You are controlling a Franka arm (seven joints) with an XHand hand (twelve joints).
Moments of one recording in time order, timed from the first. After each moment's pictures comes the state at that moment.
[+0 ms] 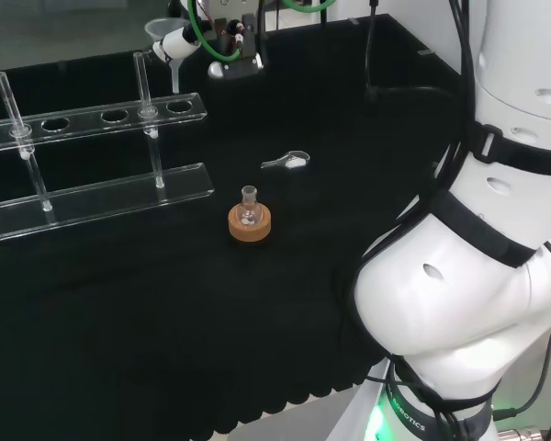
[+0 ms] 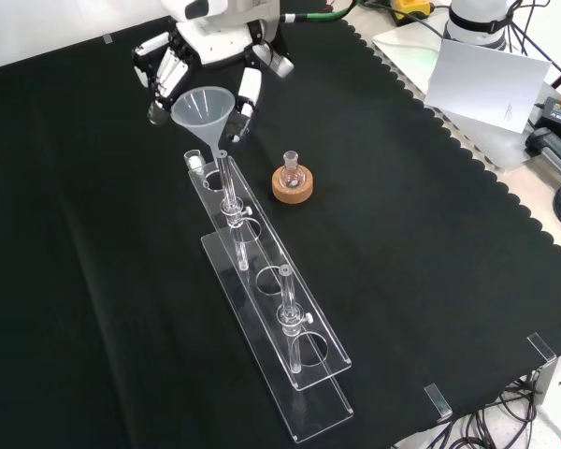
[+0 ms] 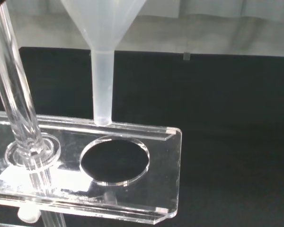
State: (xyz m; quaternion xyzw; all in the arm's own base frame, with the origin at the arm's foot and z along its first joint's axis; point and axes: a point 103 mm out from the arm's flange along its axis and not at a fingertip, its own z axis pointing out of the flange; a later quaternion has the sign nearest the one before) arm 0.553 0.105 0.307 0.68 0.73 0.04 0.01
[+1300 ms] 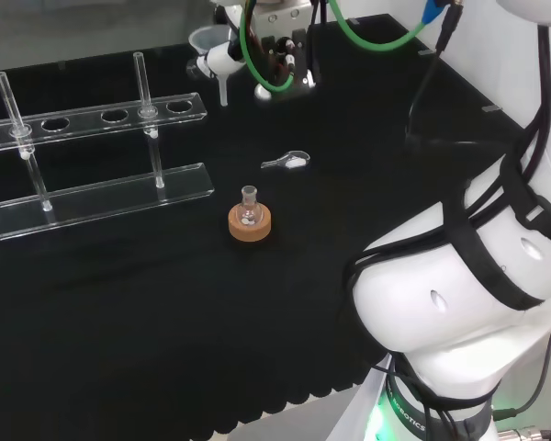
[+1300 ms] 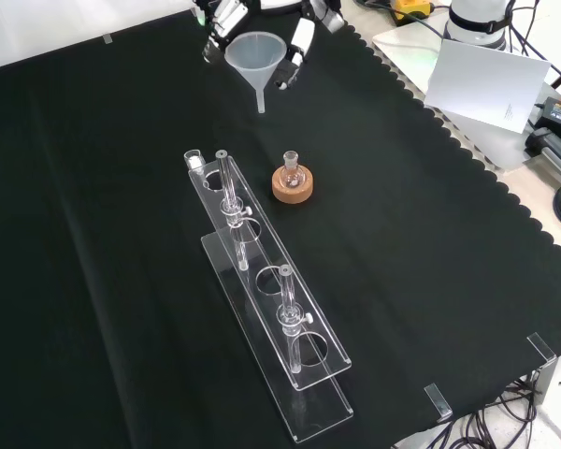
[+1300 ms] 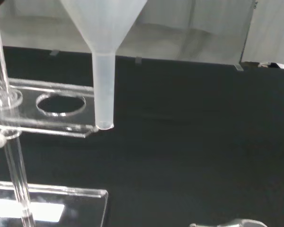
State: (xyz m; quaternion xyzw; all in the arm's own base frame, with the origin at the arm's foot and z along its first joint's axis) arm 0.443 0.059 0.324 0.71 0.70 0.02 0.06
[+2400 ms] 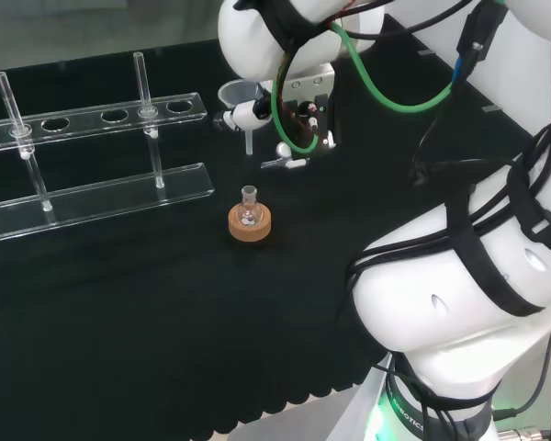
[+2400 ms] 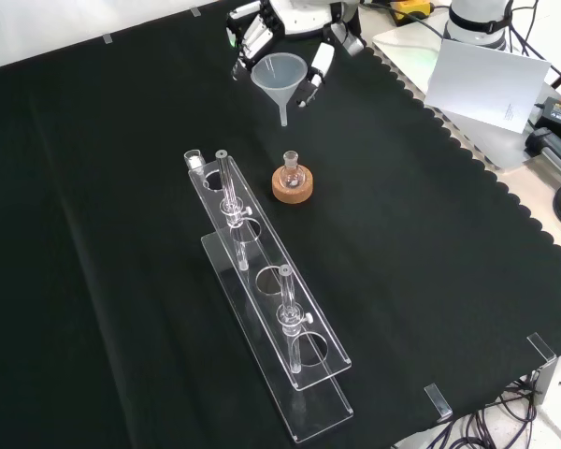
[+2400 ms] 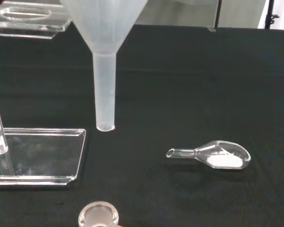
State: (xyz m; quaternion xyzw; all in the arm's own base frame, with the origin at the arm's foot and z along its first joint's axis) arm 0.394 0.040 0.254 0.74 0.67 0.02 0.05
